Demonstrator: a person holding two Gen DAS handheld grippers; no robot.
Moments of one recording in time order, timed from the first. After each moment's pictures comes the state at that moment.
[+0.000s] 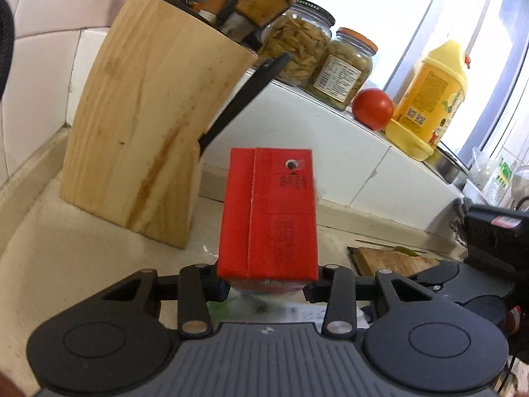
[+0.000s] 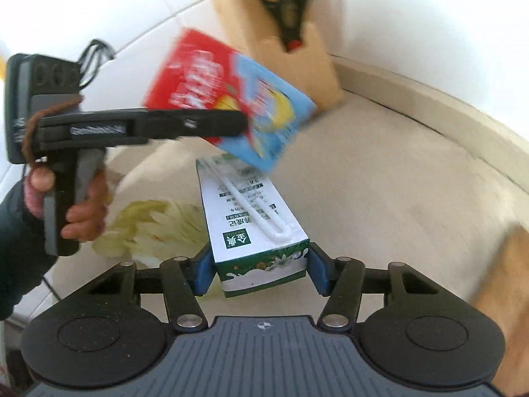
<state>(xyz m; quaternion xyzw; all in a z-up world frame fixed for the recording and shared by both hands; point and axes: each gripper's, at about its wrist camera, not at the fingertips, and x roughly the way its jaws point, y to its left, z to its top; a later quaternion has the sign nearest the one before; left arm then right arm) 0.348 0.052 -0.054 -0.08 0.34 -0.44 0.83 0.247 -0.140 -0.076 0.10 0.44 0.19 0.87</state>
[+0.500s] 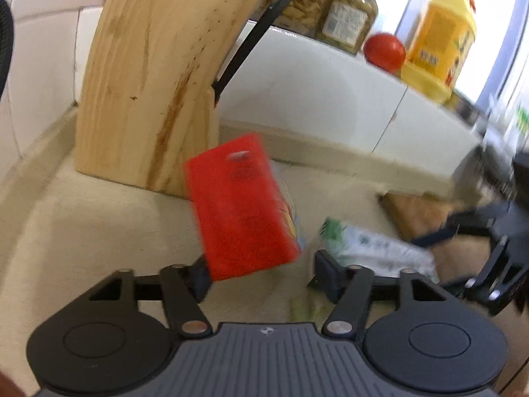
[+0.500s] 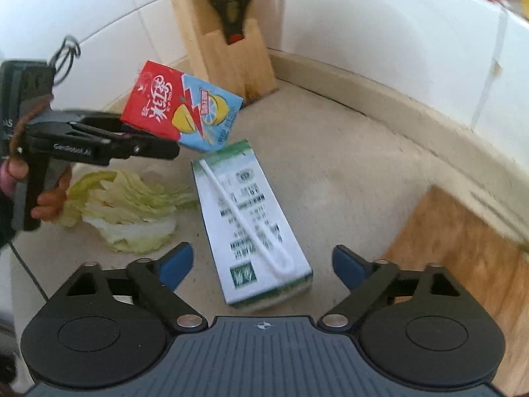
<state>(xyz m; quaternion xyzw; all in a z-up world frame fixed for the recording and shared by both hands) 0.338 0.056 -0.076 0.02 0.37 -0.41 0.83 0.228 -0.166 -0.076 0.03 0.44 0.12 0.89</state>
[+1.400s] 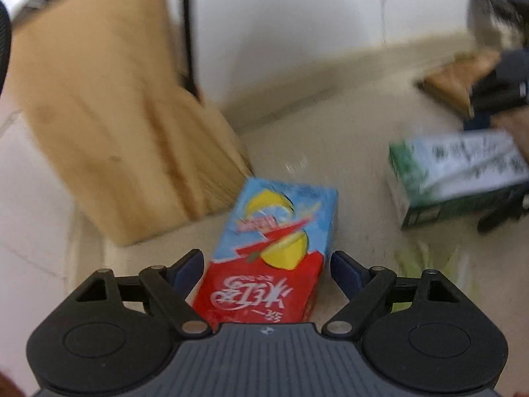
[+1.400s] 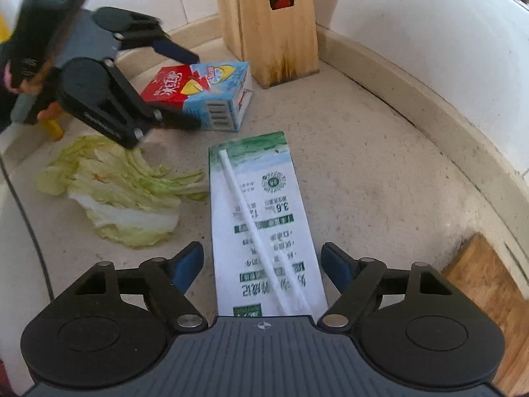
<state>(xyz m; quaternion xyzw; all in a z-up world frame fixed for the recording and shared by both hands) 0.368 0.017 -0.084 0.33 0.35 -0.40 0.78 0.259 -0.137 -0.095 -0.04 0.48 0.16 0.86</state>
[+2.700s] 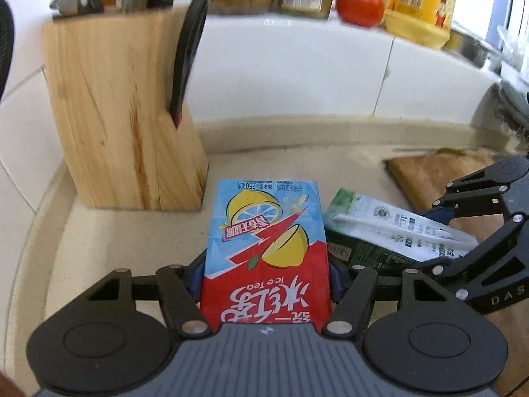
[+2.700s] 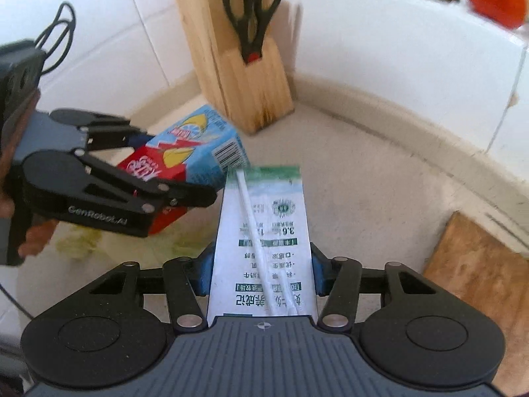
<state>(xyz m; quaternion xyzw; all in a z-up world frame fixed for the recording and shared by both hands) 0.315 0.018 -0.036 0.14 0.38 -0.37 0.84 0.220 -0.141 -0.056 0.06 0.42 0.10 0.90</state>
